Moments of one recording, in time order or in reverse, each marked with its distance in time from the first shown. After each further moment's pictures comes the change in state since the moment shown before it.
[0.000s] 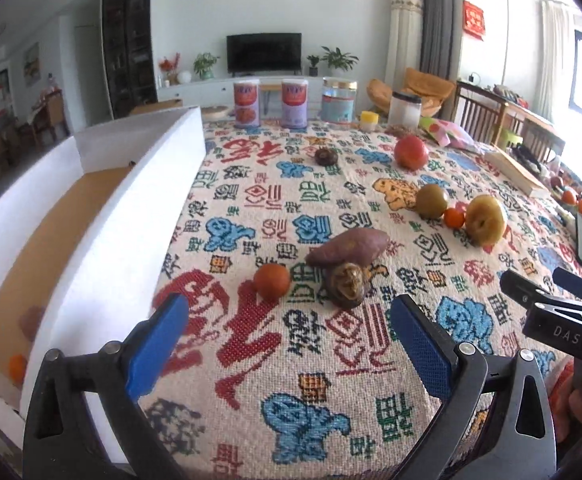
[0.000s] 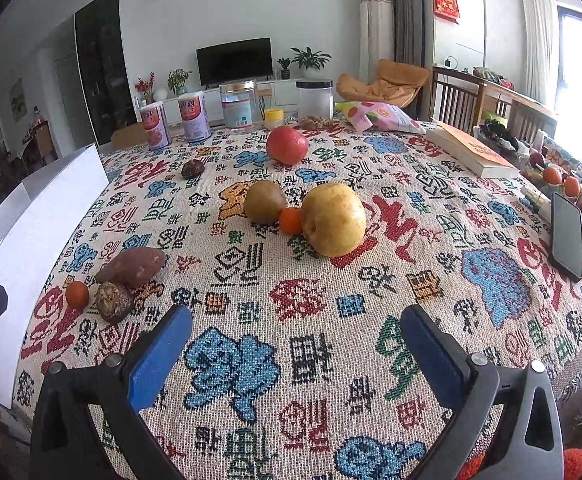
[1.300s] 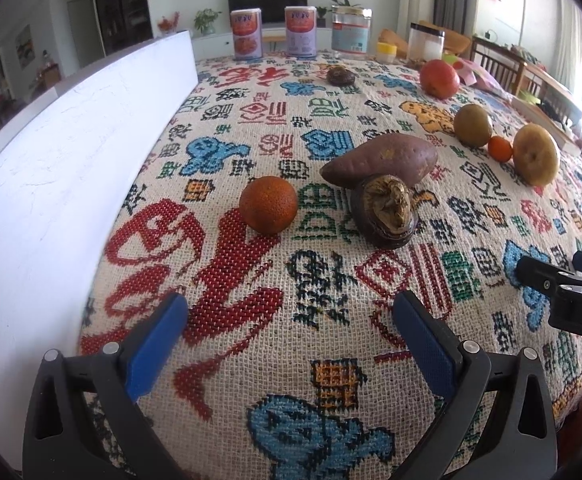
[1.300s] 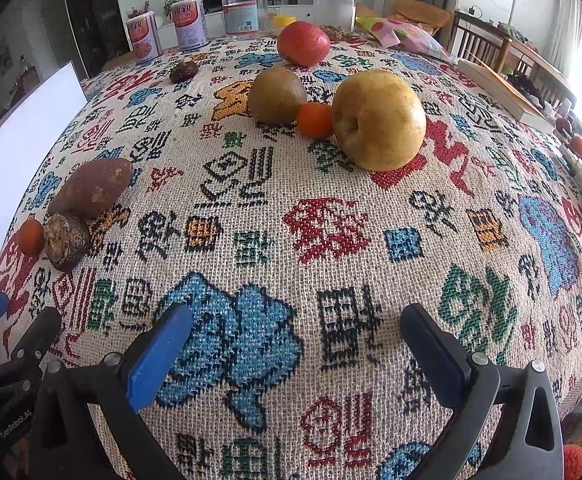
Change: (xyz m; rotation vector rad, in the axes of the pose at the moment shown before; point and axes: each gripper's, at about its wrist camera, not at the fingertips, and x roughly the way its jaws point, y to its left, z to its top) left arm 0.061 -0.005 -0.032 0.041 0.142 0.047; right arm 0.070 0.016 -0.018 -0.042 0.274 -0.016
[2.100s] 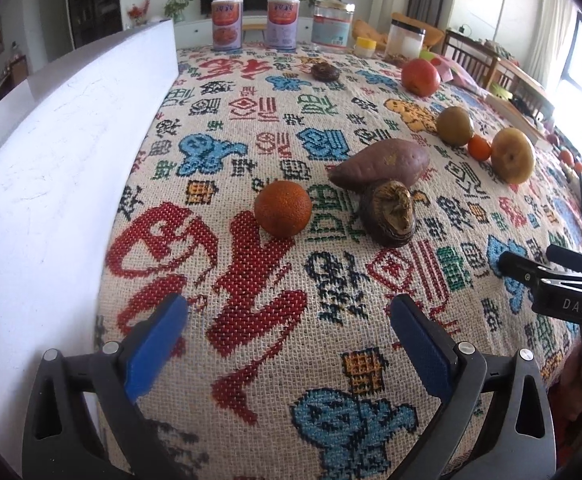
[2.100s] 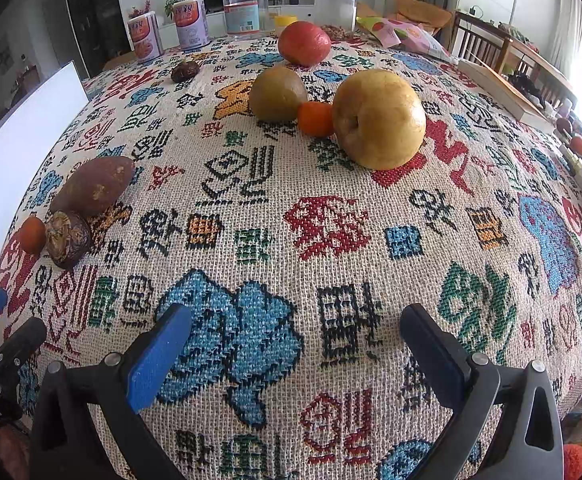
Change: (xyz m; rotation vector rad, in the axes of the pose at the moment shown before) left arm -0.001 0.030 0.014 0.014 0.051 -0.137; right arm -0.001 0.000 -0.001 -0.001 0.003 0.000
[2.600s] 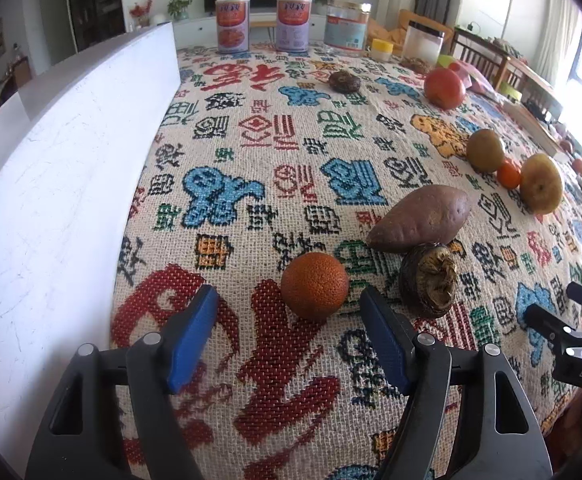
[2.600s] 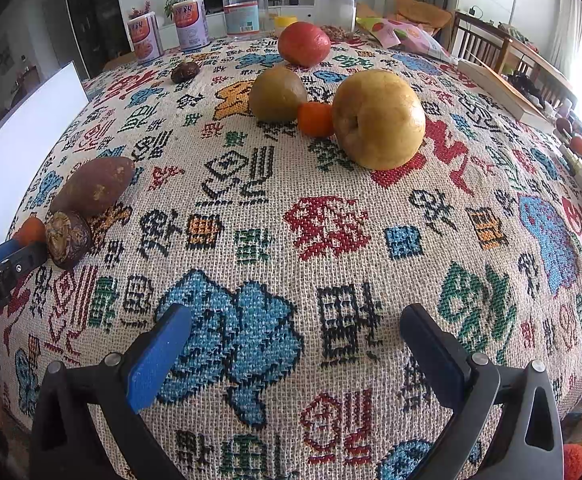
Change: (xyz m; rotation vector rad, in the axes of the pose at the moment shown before) left arm 0.025 0.007 0.035 0.014 0.016 0.016; right arm 0.000 0.000 0.000 0.000 -0.001 0.001
